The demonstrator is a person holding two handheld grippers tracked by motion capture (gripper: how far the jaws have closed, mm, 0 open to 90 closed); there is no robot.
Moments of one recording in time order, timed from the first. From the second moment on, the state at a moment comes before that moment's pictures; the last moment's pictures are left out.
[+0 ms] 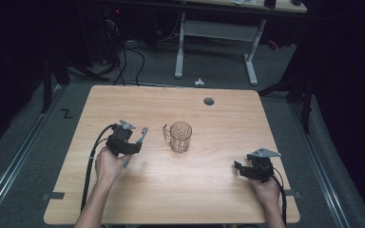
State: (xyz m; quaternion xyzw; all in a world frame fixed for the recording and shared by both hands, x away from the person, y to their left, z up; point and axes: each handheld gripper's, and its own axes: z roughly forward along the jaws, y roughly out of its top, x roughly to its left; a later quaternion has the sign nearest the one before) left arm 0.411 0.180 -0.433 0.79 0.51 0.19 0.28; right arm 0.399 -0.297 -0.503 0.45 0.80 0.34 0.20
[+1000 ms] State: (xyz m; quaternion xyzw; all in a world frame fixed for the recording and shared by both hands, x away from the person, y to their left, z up) left arm 0.456 0.165 -0.424 0.81 0.50 0.19 0.22; right arm 0.399 -0.297 -0.503 0.45 0.80 0.34 0.20
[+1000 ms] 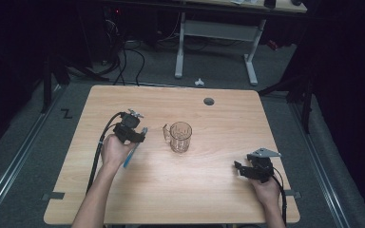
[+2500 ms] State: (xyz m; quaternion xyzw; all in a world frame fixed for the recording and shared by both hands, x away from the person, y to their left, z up) left arm 0.495 0.166 -0.468 0.83 0.54 0.08 0.14; right arm 0.400 -0.297 -0.503 0.45 0.80 0.34 0.20
